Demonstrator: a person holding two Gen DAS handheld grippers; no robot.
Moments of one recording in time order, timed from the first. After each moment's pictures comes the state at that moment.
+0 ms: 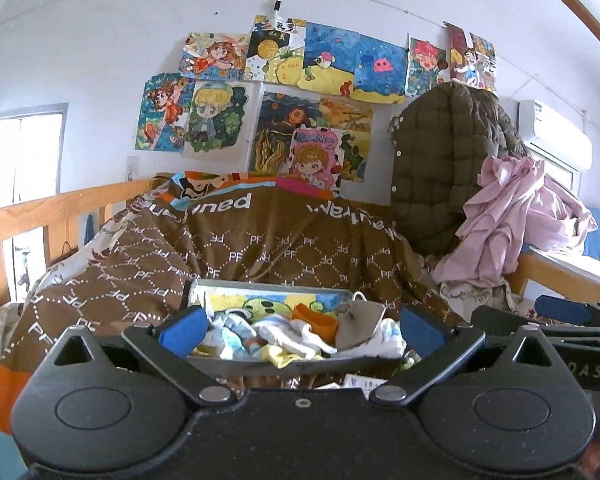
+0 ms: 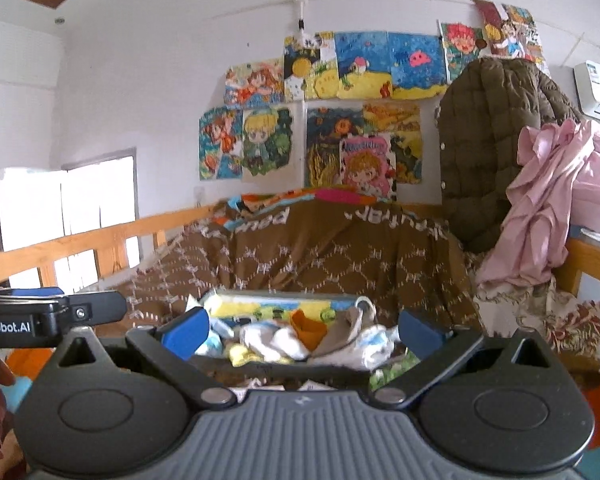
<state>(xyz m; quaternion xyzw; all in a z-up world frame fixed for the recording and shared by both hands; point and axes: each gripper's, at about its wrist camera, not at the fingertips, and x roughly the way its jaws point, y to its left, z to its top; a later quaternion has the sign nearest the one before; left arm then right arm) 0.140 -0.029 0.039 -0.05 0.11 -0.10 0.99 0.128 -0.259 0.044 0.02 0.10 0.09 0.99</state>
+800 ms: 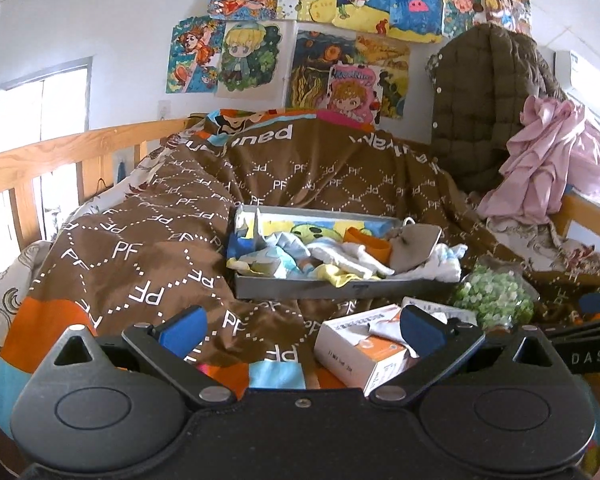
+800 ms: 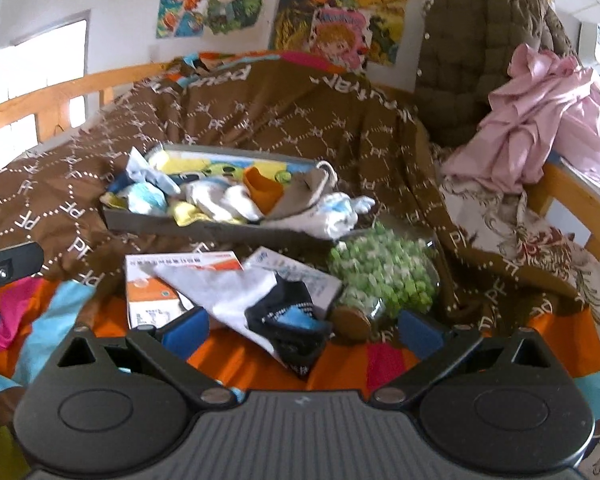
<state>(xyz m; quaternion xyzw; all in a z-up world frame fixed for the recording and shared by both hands) 0.154 0.000 -0.013 -0.03 0.21 -0.05 0.98 0.167 -0.233 -0.001 -0.06 0.30 0.00 0.95</state>
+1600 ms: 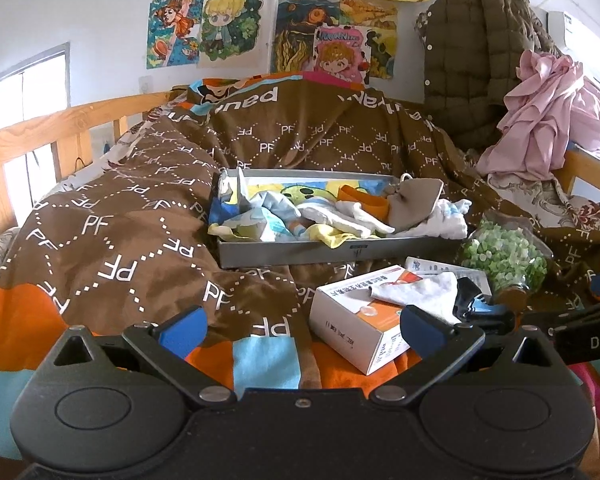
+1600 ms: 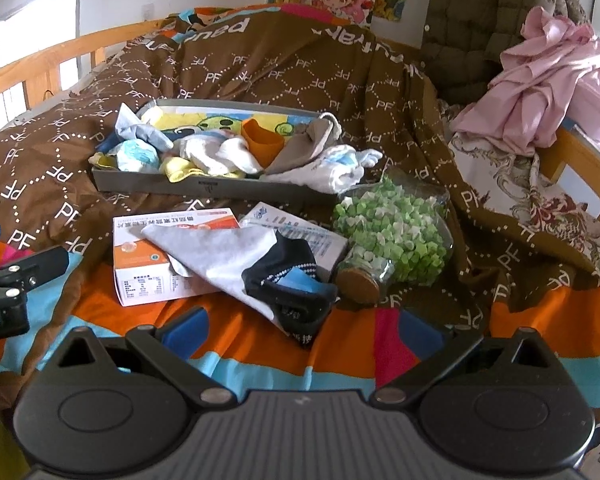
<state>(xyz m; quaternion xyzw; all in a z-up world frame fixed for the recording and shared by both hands) 0.186 -0.014 -0.042 0.00 0.25 -0.06 0.97 0.190 -0.235 -0.017 -0.05 0.37 0.00 0.93</state>
